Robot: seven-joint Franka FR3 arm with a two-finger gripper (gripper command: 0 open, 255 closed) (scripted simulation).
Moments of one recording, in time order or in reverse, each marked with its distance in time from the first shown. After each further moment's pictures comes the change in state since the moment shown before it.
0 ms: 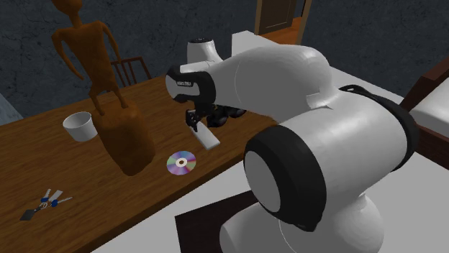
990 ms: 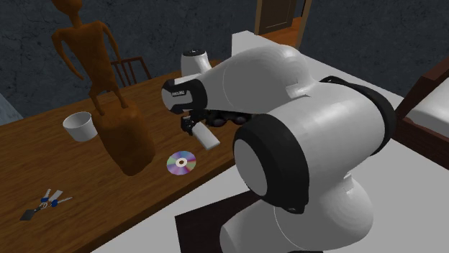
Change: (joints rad) arm 0.016 0.073 0.028 -0.034 0.001 0.153 -0.018
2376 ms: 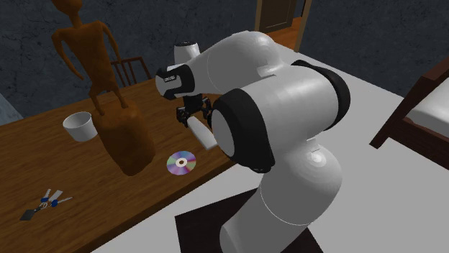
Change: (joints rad) arm -0.003 0.200 0.002 0.225 -0.001 -0.084 0.018
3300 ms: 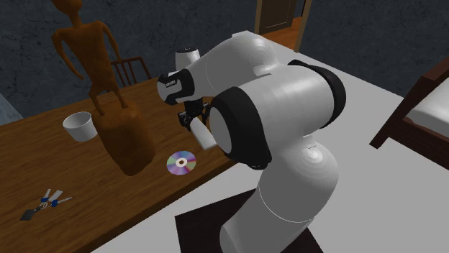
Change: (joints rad) arm -0.001 0.022 0.000 -0.030 0.000 0.045 0.001
